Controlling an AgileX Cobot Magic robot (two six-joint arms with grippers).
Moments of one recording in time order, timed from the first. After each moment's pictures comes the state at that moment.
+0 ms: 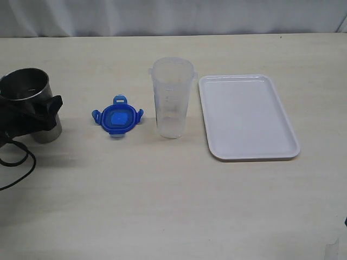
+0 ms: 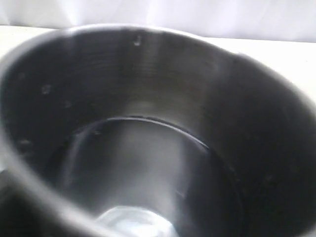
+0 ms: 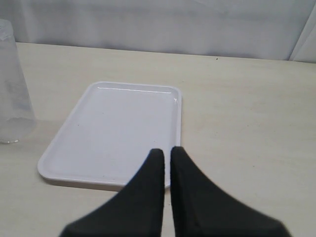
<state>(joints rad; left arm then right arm) 0.04 1.97 -0.36 0.35 -1.20 -0.18 0.10 0.00 0.00 -0.09 0.35 0.02</state>
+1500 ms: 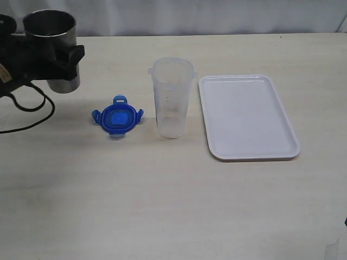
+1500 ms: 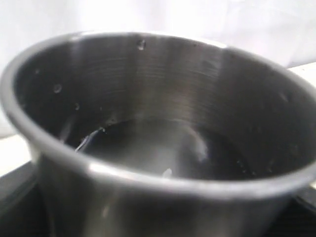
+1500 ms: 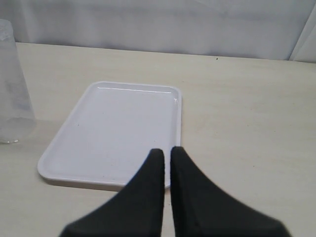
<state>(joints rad) -0.10 1.77 -0.68 0.47 -0.81 -0.26 0.10 0.00 0.00 -0.09 0.35 0.02</state>
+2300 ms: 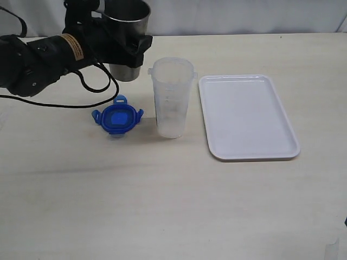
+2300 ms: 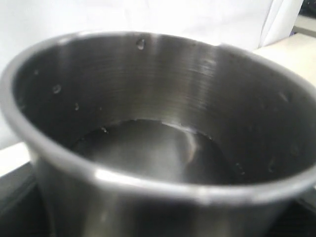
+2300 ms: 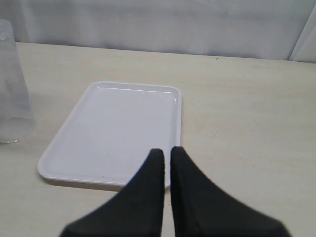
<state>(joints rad) -0.38 1.87 -0.96 0.47 -0.59 -0.34 0.10 0.00 0.00 -0.09 0.35 0.02</state>
